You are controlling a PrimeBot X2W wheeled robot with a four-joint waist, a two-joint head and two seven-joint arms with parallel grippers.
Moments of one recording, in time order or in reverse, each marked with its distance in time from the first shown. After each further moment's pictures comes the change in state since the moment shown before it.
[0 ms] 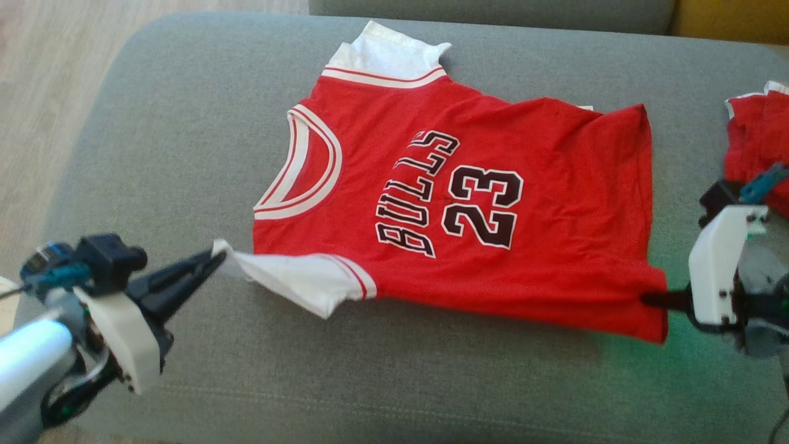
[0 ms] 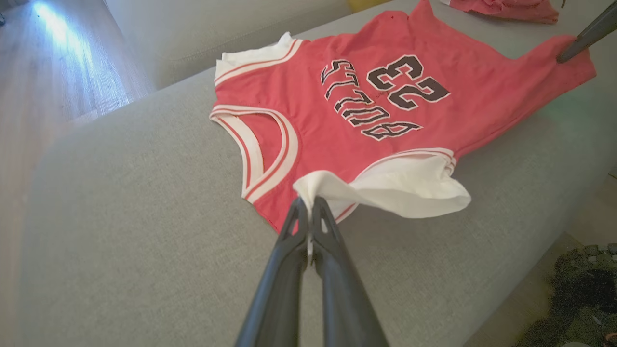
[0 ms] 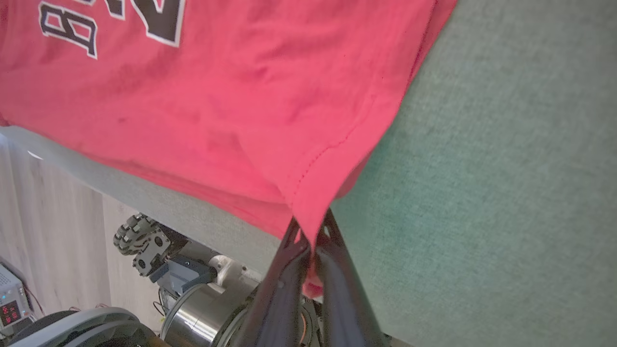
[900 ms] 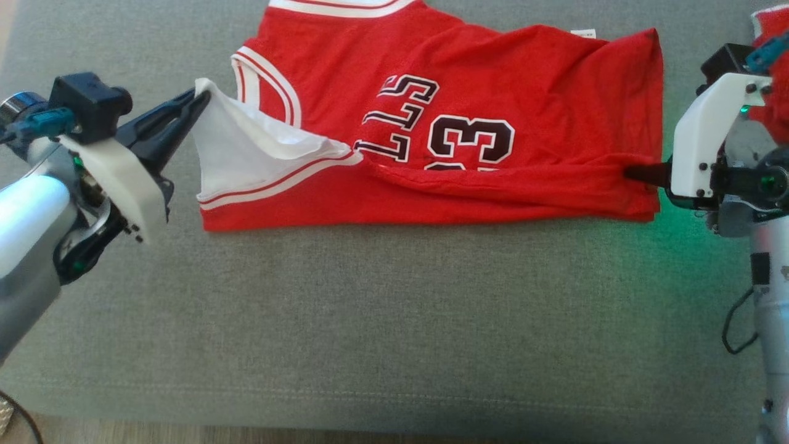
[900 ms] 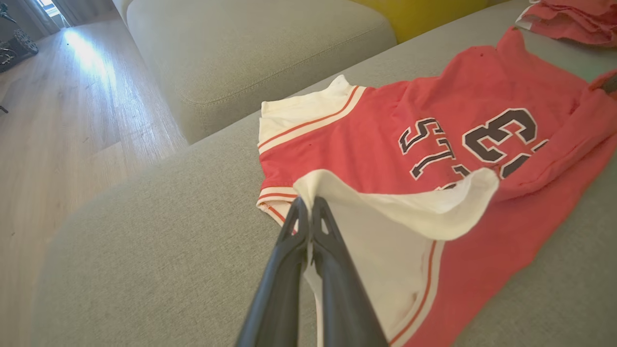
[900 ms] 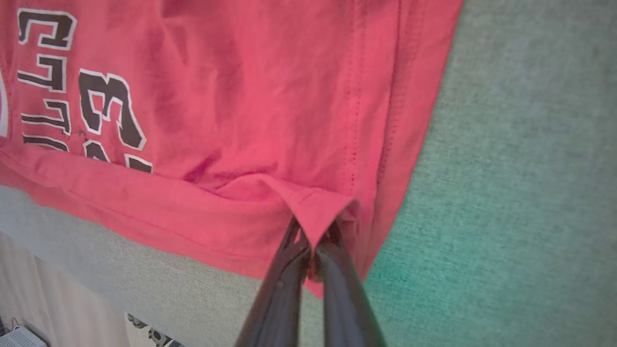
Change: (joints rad) left arm -0.356 -0.187 -0.023 0.295 -0.023 0.000 -0.011; right arm -0.381 0.144 -0.049 0.231 -0.183 0.000 -0.061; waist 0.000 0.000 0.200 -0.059
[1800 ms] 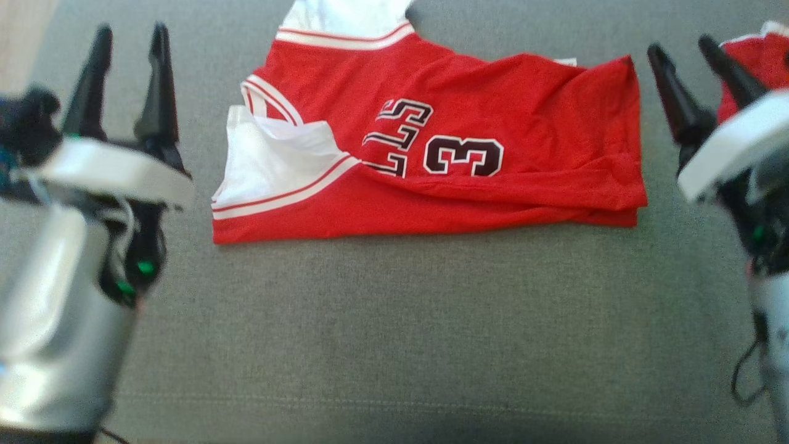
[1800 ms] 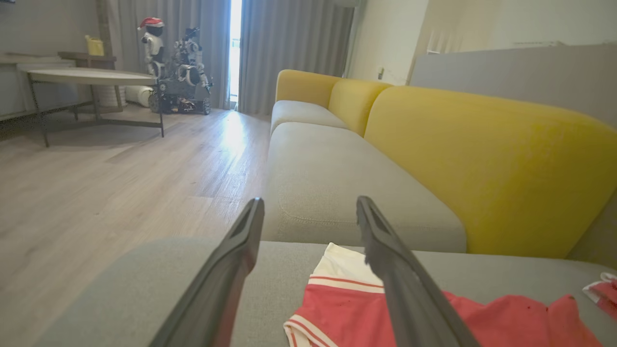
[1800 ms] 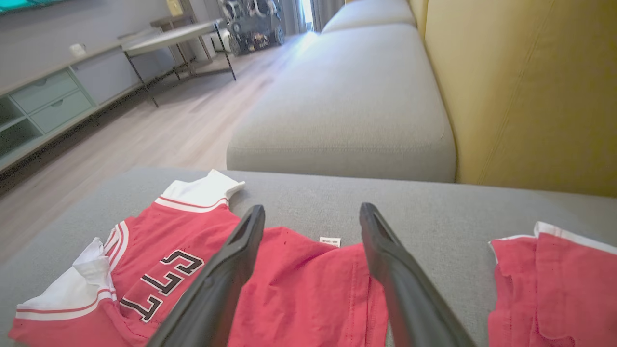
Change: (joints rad) left arm 0.413 -0.319 0.815 -0.202 0.190 0.266 -0.009; right arm 0.158 -0.051 0.073 -0.269 -0.060 0.000 -0.881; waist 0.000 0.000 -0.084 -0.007
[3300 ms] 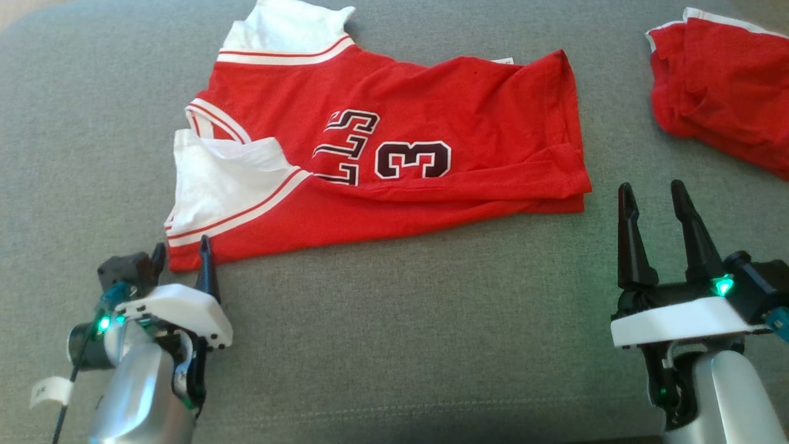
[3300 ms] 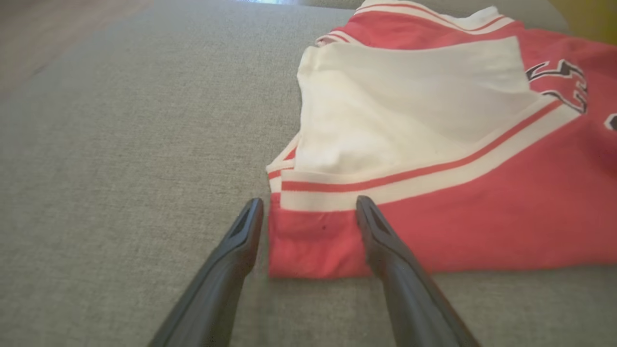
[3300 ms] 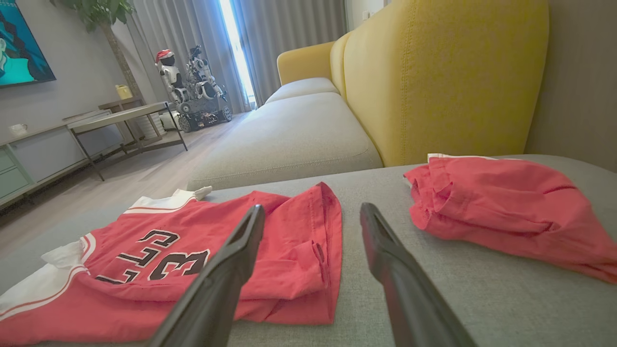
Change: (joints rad) left arm 0.240 -0.300 0.313 0.462 0.429 -0.075 0.037; right arm 0.443 0.265 -0.068 -0.075 -0.275 0.000 -0.578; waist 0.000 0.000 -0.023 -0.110
